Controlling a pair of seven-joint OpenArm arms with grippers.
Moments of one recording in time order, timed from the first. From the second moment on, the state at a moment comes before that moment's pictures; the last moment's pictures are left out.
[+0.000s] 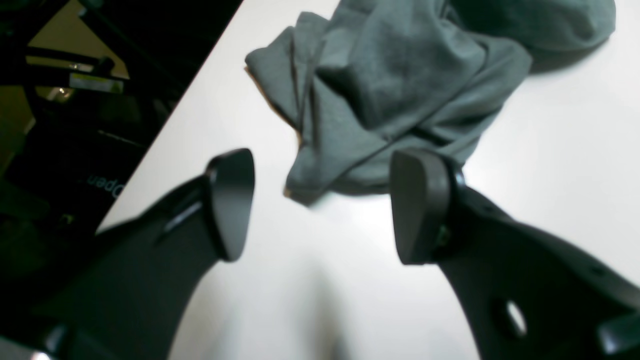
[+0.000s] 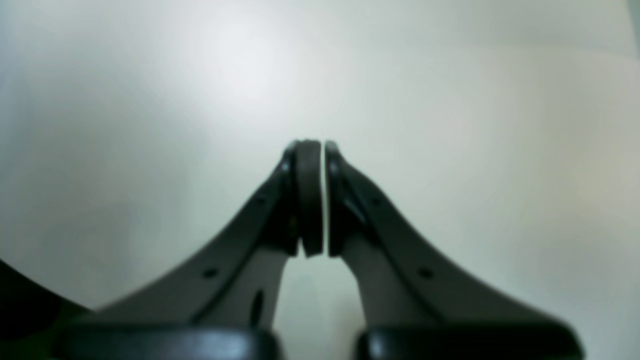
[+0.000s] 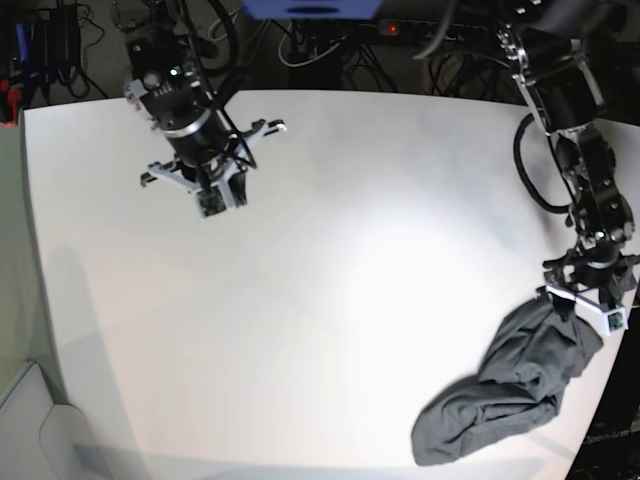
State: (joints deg) left arm -13.8 -14.6 -25.2 73.5 -2.0 -8.1 27.3; right arm -20.6 8.8 -12.3 115.6 -0.3 5.1 -39.8
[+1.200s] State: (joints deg) left arm -28.1 -18.2 -25.2 36.2 -1.5 -7.7 7.8; right arm -21.2 9.1 -11.9 115.6 -0.4 5.2 -39.8
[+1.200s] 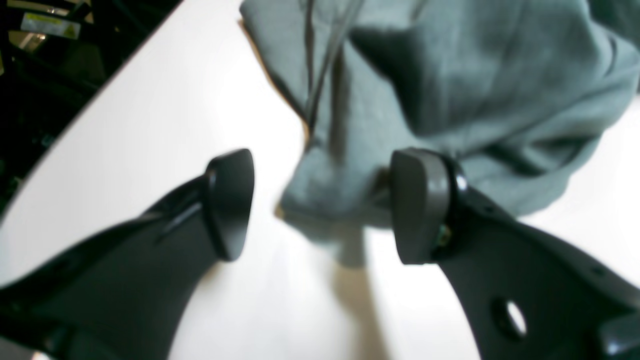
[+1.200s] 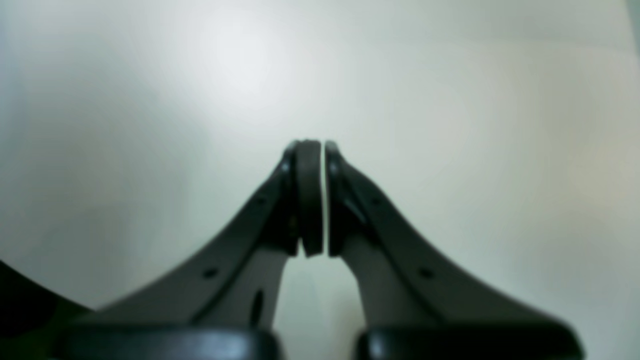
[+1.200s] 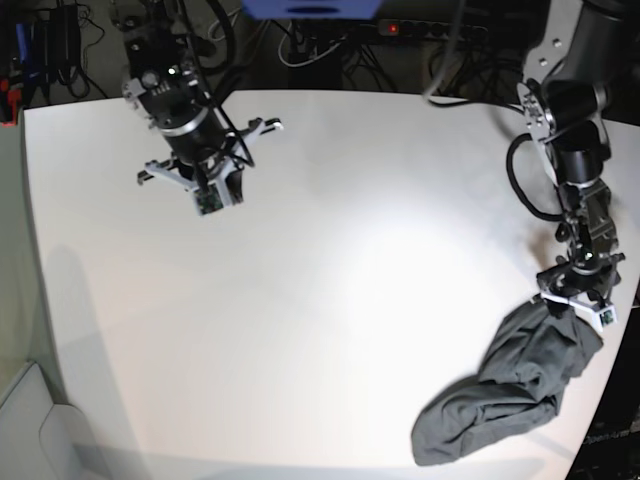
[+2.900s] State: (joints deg) left arm -29.4 -15.9 -25.4 37.7 -1.9 -7.6 9.8; right arm -20.6 9.1 -11.9 115.6 -0.4 5.1 -44.7
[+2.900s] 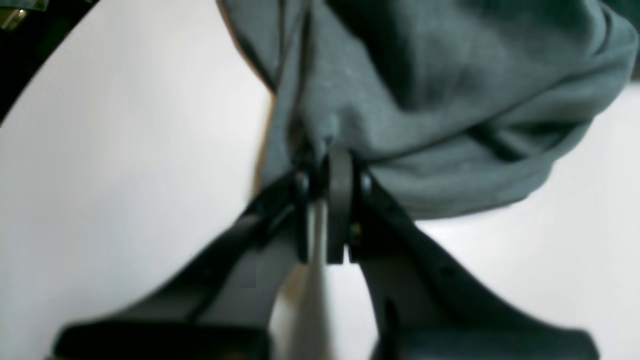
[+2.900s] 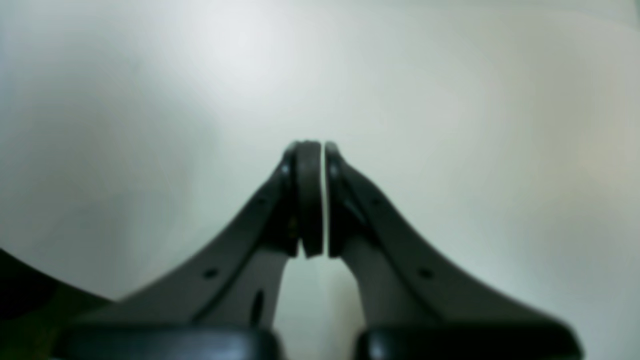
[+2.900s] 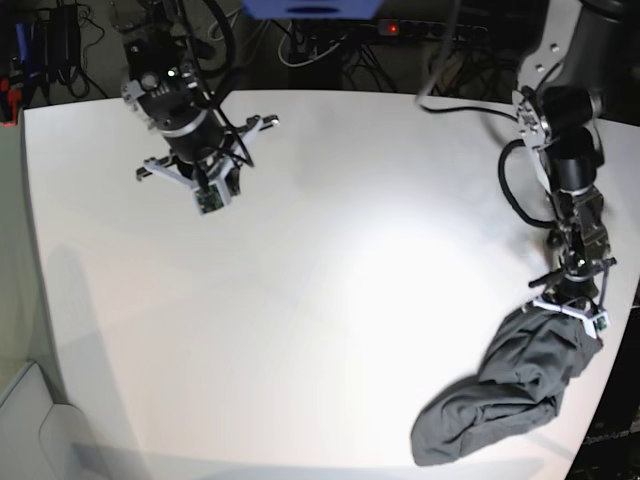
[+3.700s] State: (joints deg) left arm -13.3 2.4 3.2 114.3 -1.7 -8.6 42.0; right arm -21.0 10.7 -11.8 115.5 -0.3 5.2 -44.8
